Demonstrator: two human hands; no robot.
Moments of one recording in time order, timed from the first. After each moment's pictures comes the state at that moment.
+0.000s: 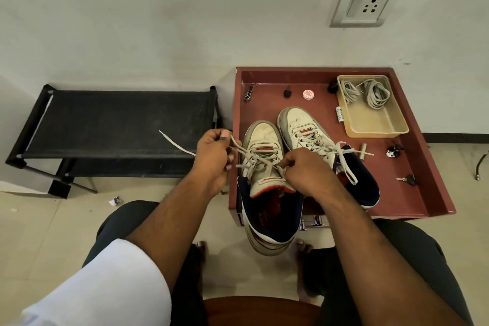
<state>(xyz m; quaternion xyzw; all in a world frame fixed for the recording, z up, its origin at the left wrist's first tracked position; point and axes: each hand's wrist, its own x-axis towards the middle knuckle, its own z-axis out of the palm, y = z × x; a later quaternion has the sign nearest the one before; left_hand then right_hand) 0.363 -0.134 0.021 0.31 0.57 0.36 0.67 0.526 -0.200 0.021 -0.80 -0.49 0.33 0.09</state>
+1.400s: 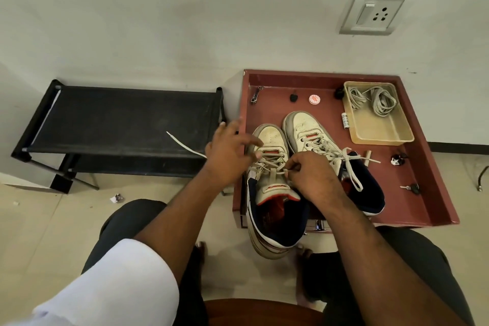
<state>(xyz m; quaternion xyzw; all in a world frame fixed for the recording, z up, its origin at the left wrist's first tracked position) 0.354 -0.122 0.002 0.78 0.51 0.16 0.33 0.526 -0.200 0.012 -0.79 -0.52 0.29 0.13</state>
